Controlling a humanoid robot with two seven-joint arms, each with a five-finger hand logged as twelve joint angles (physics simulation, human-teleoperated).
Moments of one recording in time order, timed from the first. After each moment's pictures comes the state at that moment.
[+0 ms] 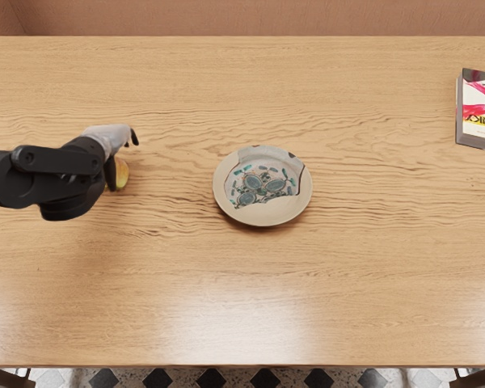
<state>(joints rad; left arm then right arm) -1.55 0.31 0.75 -1.19 0.61 0.39 0.43 -0.04 0.00 0.14 0.29 0.05 -0.26 0.12</state>
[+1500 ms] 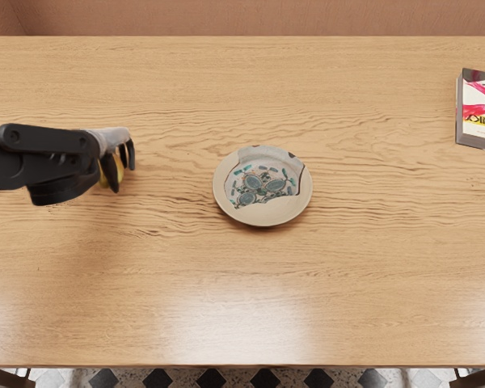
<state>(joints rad) -1.59 0.33 0.75 -1.18 0.48 0.25 0.36 -0.04 0.00 0.14 0.29 0.05 -0.26 0.12</state>
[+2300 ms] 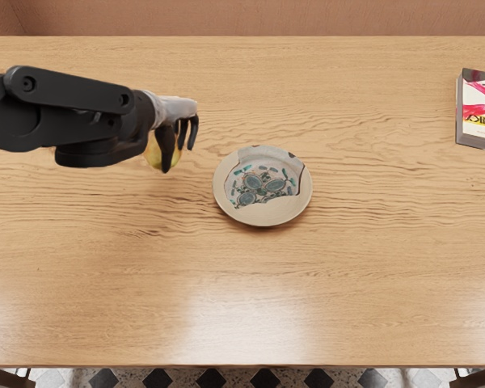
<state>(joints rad) -1.92 0.25 0.72 -1.39 0.47 0.13 0.36 -0.04 0.00 0.14 0.29 0.05 -0.26 0.12</state>
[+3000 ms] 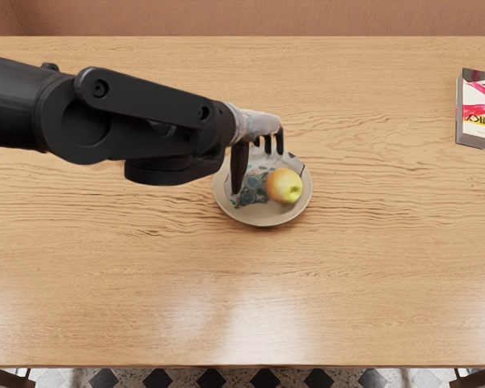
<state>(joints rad) -2.00 0.09 0.60 -1.44 0.38 0.14 0.36 -0.04 0.00 0.14 0.29 0.05 -0.26 0.12</state>
